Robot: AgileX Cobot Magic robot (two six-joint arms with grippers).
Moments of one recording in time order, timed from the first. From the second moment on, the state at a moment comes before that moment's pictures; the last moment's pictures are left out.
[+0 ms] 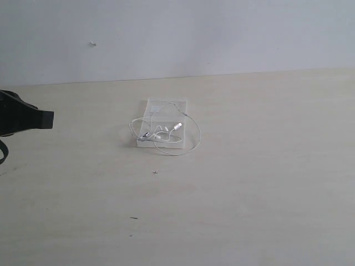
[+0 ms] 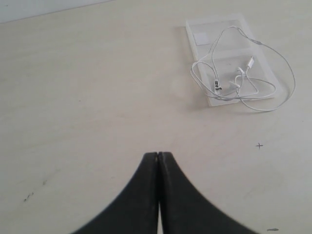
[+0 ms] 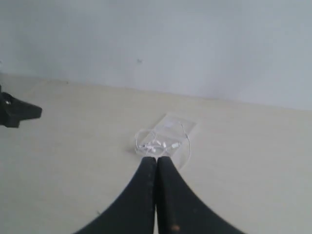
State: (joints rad) left arm -0.30 1.17 -0.70 0.41 0.35 -0.53; right arm 0.60 0.39 -0.79 -0.06 0.75 0.23
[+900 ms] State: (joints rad) left arm -0.30 1.17 -0.70 0.41 0.35 -0.53; right arm 0.17 0.01 0.00 -0.05 0.25 0.01
